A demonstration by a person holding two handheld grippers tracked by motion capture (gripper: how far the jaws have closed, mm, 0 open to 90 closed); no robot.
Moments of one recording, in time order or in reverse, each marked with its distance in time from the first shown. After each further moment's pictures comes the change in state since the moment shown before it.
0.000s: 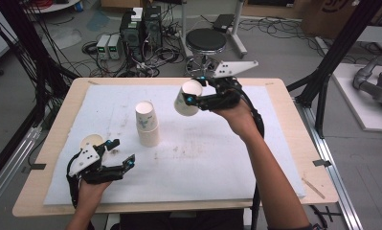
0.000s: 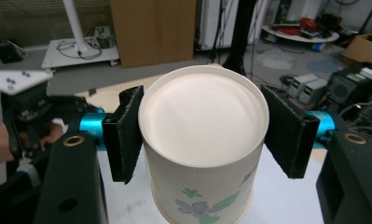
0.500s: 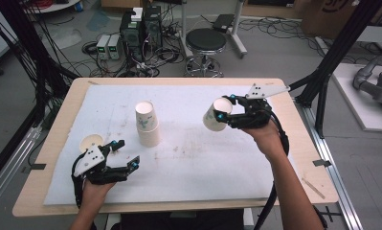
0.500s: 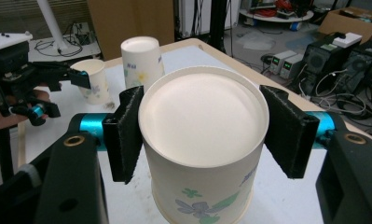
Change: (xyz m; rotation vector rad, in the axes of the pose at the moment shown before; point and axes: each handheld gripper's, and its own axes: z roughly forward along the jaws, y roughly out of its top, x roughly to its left) left arm -0.008 -0.001 0.008 0.001 -0.037 0.007; right arm -0.010 -0.068 -0.058 0.021 -0.084 0.080
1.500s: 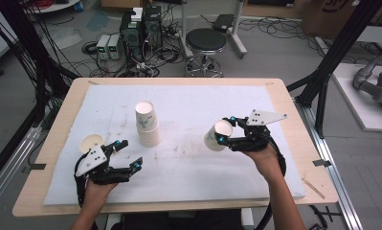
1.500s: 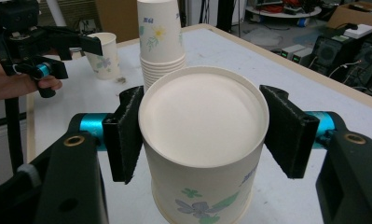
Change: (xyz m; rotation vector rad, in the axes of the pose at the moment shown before) left arm -0.005 0.002 0.004 -0.015 -0.043 0.002; right arm 0.020 -0.061 0.002 -0.009 0.022 0.007
